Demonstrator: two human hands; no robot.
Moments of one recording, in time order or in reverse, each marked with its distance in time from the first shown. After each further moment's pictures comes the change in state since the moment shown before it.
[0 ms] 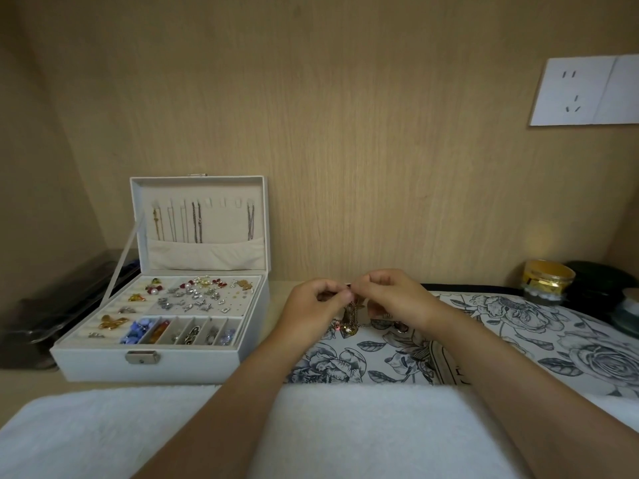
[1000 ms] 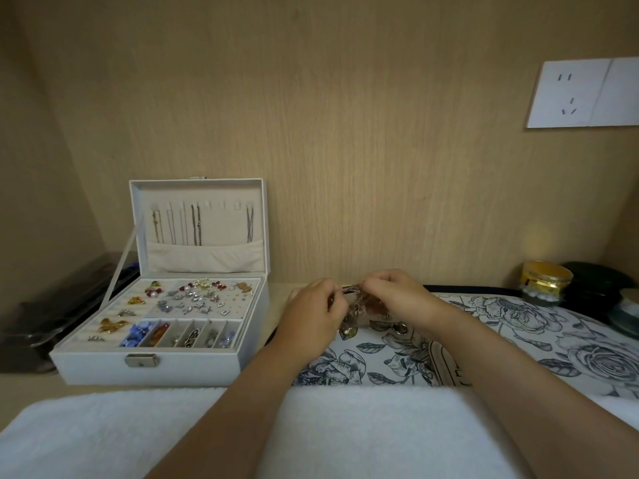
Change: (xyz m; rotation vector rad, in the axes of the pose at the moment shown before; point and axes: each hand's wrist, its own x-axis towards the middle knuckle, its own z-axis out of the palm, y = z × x) left_hand -0.003 -0.001 0.001 0.516 0.000 0.283; right_hand 0.002 -0.003 -0.001 0.025 0.002 0.058
